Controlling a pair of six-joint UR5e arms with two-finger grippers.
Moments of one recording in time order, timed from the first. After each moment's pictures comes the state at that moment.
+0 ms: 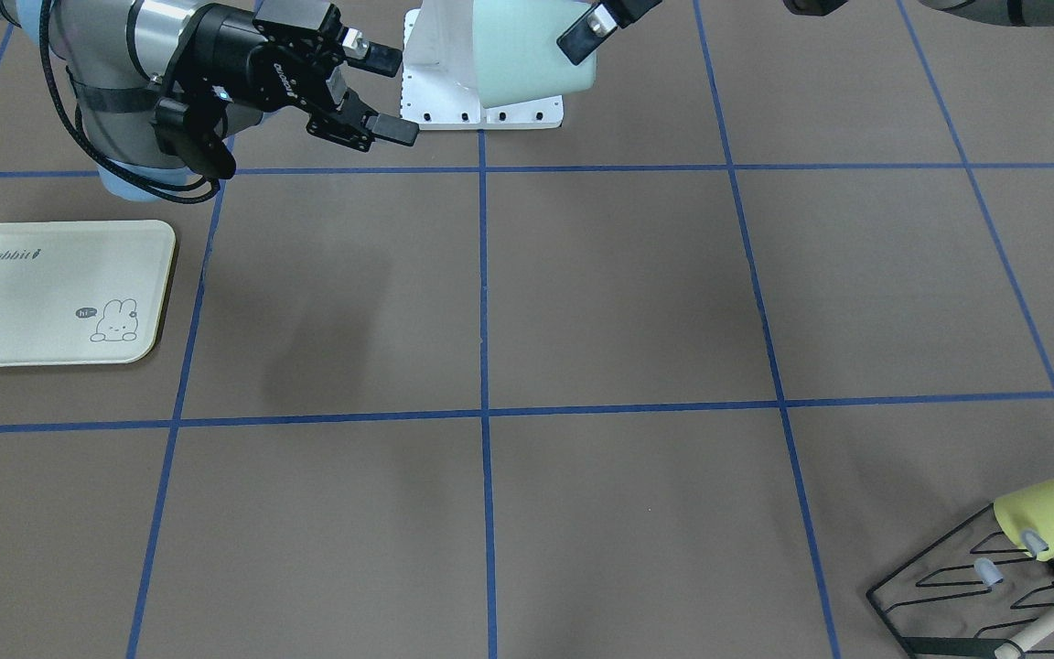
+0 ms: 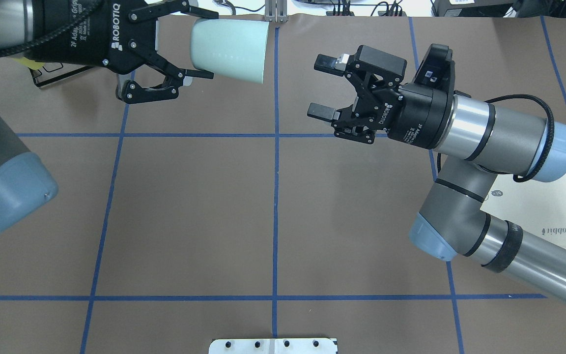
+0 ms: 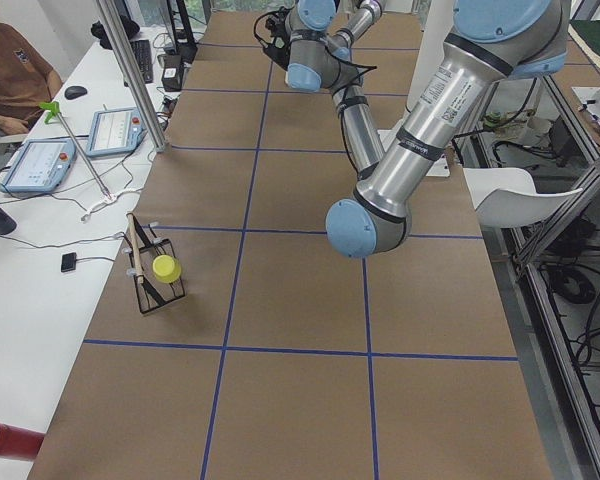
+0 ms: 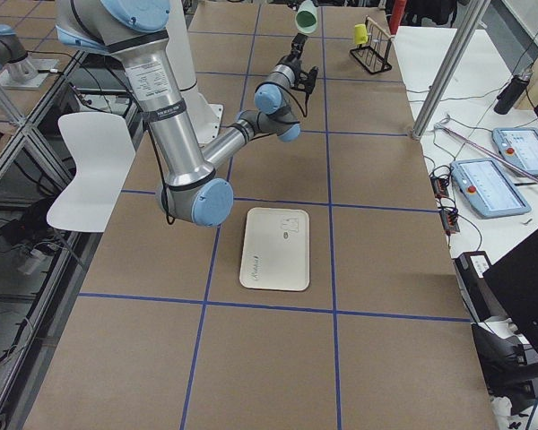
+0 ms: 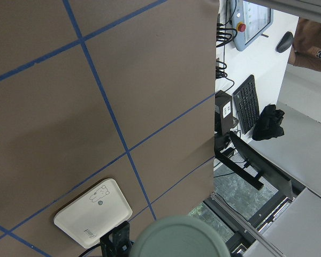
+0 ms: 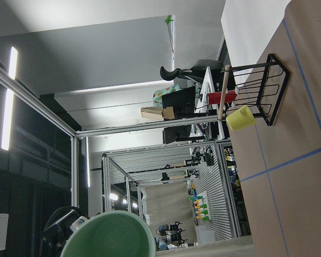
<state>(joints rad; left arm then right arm) -0.88 -2.16 -2.09 -2.17 -2.09 -2.64 0.65 -1.13 1.70 0.14 1.72 2.12</state>
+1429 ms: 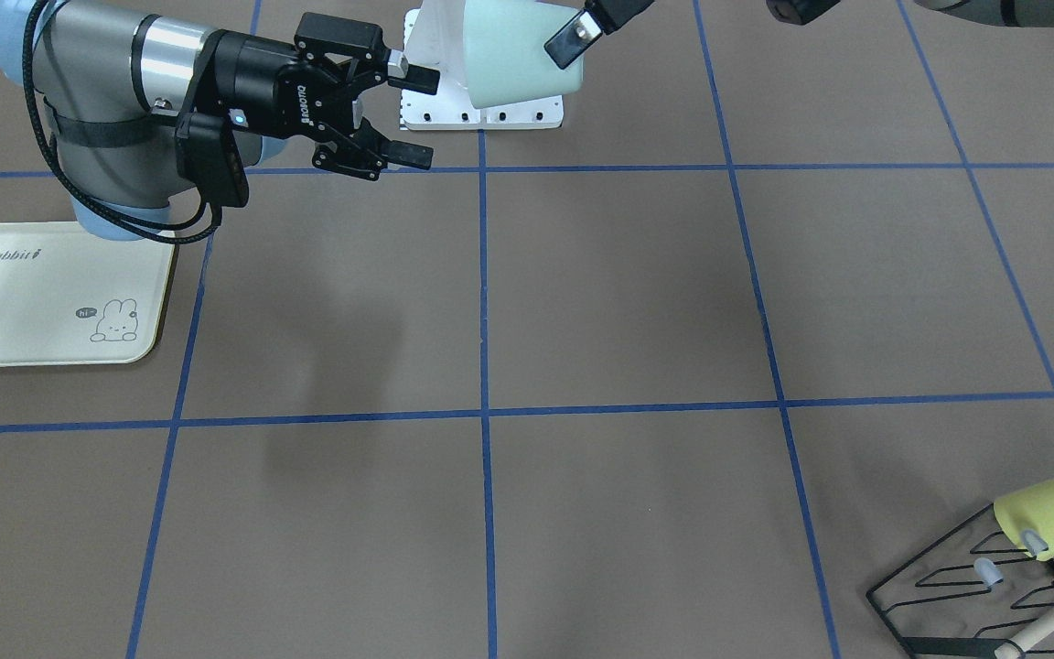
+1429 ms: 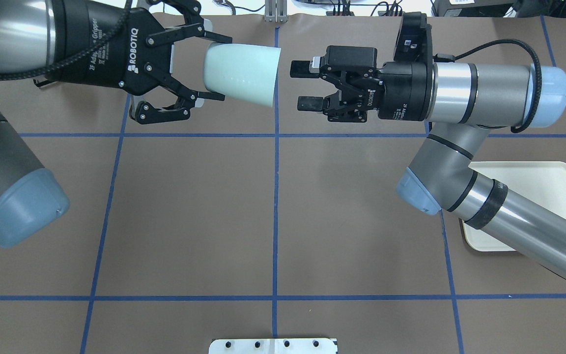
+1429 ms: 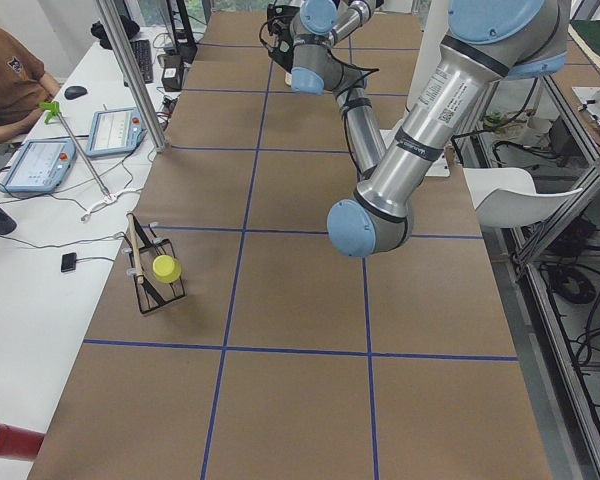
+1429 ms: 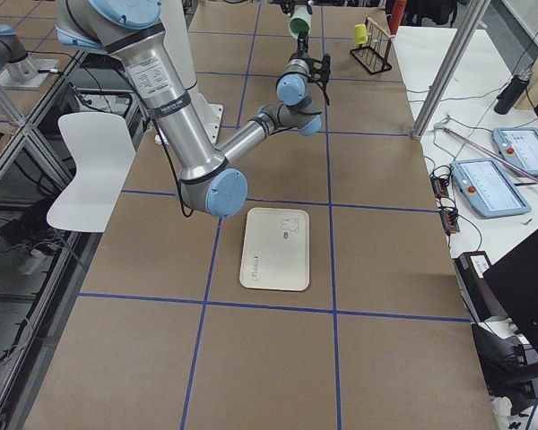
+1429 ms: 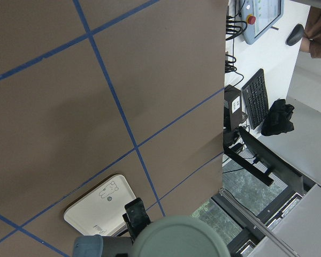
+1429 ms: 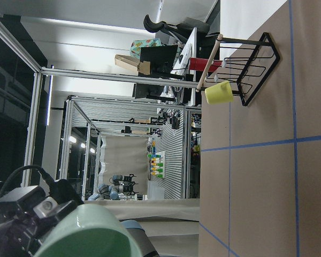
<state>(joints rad) -0.83 -2.16 -2.09 -2.17 -2.10 -2.63 0.76 -1.01 1.58 0.13 2.02 1.98</state>
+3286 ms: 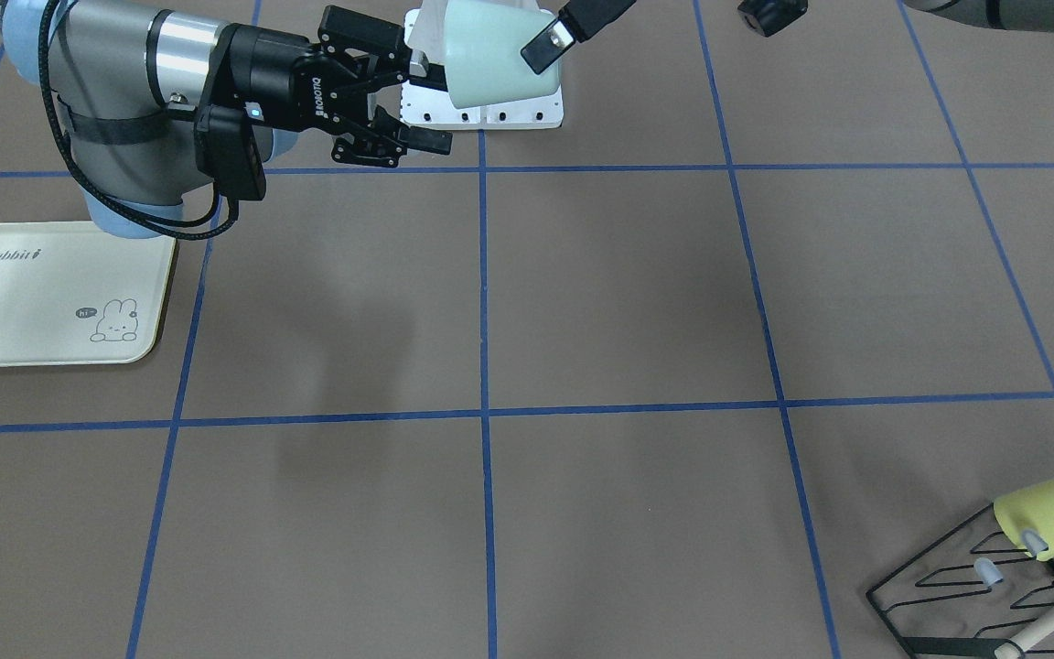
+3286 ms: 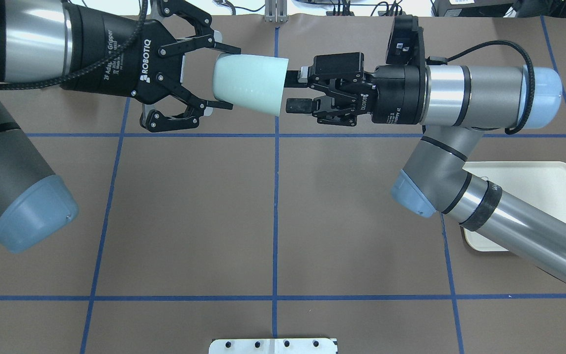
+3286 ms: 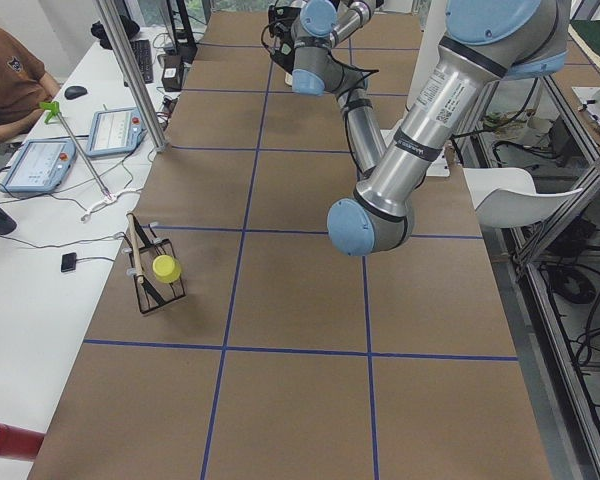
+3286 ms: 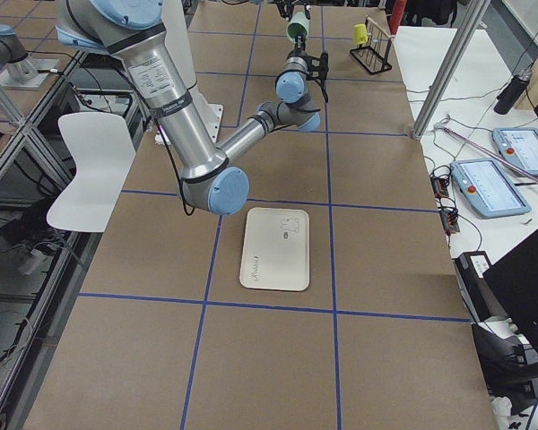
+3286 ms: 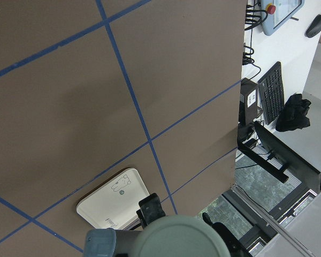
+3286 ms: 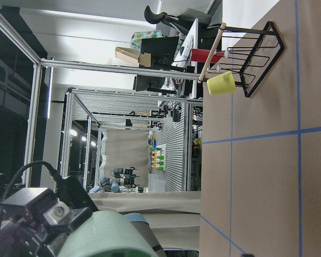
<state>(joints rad) -0.81 -2.16 -2.08 -2.18 -2.09 -2.64 0.74 -1.00 1.59 0.13 2.03 1.98</state>
